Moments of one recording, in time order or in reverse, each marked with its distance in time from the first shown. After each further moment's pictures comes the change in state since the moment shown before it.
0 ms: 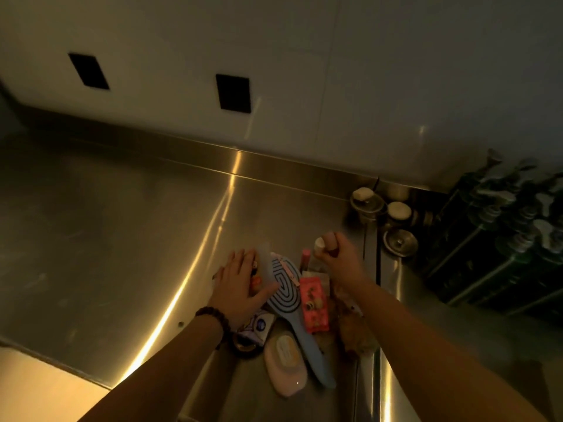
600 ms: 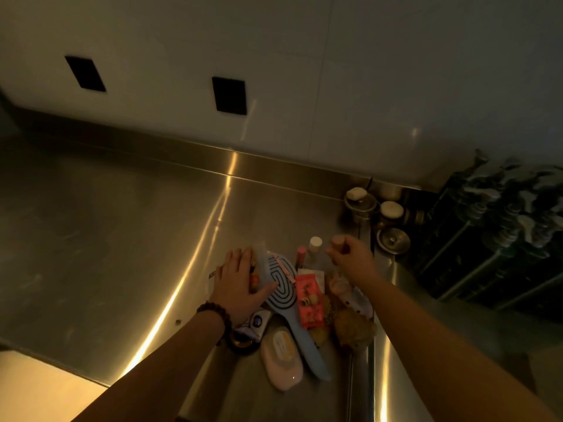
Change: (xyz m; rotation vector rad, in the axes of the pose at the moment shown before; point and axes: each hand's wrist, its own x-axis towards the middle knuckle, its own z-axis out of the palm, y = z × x) left_hand 0.001 0.002 0.006 0.041 0.041 0.004; right_hand 0.001 0.009 -0.027 -0.060 0.009 0.109
